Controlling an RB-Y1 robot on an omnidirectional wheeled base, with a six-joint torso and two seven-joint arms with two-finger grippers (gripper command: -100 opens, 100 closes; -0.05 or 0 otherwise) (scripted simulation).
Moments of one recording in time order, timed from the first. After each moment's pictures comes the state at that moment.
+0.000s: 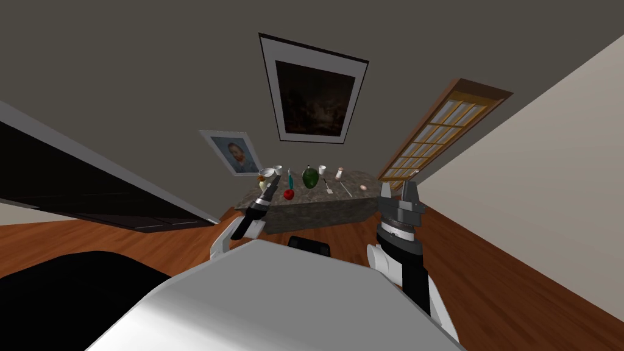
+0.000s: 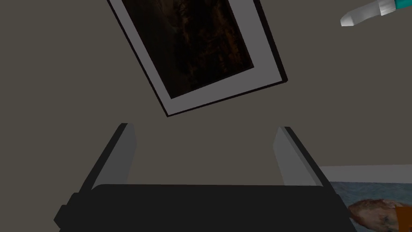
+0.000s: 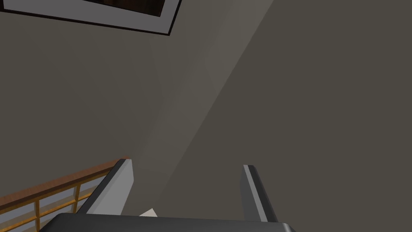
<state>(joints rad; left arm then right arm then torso) 0.47 0.25 0.03 -2.14 -0.14 -0.37 -0.23 0.53 -0.05 -0.06 -2.40 0.07 -0.52 -0.11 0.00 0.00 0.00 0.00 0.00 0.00</state>
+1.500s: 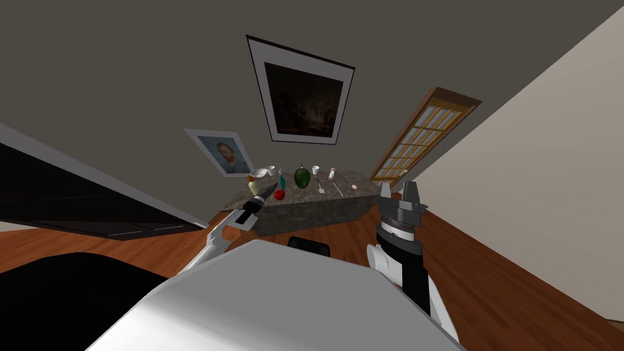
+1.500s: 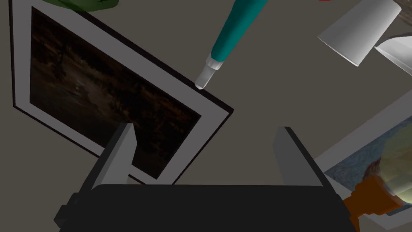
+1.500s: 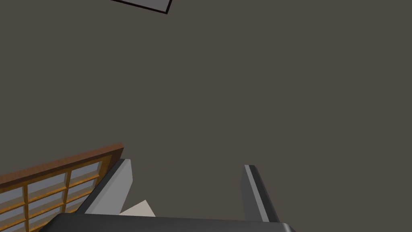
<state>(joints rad) 0.36 0.45 0.11 -1.89 -0.29 -0.08 -0.35 0.53 -0.05 -0.06 -2.40 0.07 -0.52 -0.11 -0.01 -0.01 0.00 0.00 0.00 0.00</state>
